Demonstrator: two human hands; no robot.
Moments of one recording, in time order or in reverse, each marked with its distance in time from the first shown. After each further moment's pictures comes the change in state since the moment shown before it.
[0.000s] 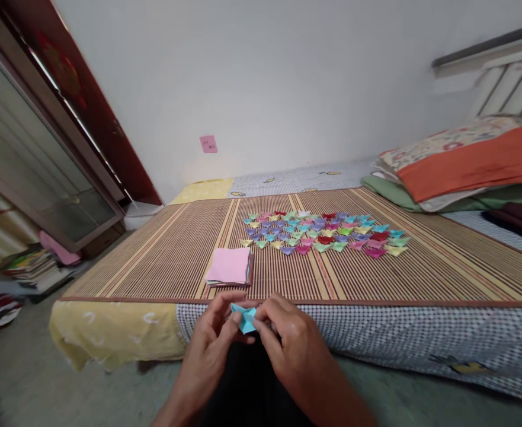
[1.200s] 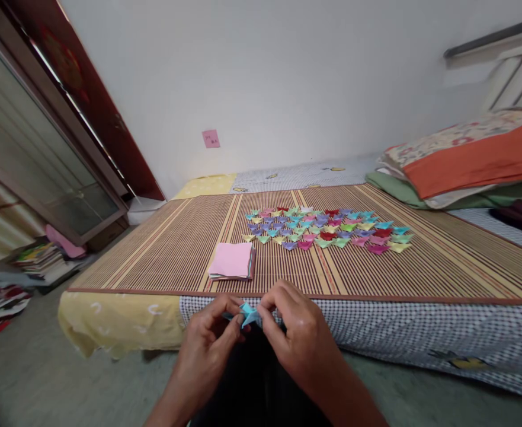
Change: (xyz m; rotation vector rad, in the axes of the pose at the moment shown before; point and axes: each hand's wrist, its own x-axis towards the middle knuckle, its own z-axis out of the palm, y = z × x) left_hand -0.009 0.009 -0.003 0.426 0.039 0.164; right_hand 0.003 0.003 -0.004 -0.053 0.158 -0.191
